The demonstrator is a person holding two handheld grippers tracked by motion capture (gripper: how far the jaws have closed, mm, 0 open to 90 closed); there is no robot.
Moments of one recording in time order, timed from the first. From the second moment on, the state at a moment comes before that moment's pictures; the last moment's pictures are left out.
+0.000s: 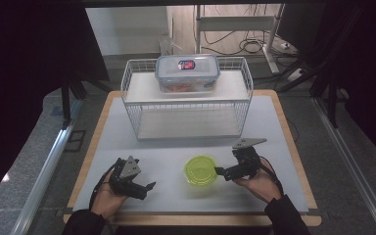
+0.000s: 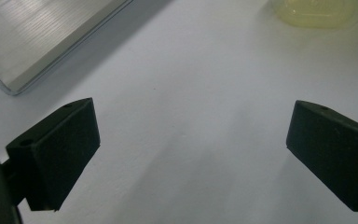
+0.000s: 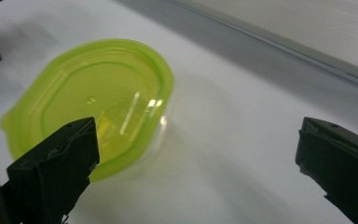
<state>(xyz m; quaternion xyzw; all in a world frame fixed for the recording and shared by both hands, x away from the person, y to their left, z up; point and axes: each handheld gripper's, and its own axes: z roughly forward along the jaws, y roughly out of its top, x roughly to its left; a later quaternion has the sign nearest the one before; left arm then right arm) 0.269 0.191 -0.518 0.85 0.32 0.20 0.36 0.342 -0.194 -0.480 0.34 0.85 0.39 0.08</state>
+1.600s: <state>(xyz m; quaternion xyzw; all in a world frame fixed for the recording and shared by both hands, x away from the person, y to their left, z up) 0.268 0.190 -0.518 0.86 0.31 0.20 0.36 0.376 -0.193 -0.496 0.43 0.78 0.42 -0.16</state>
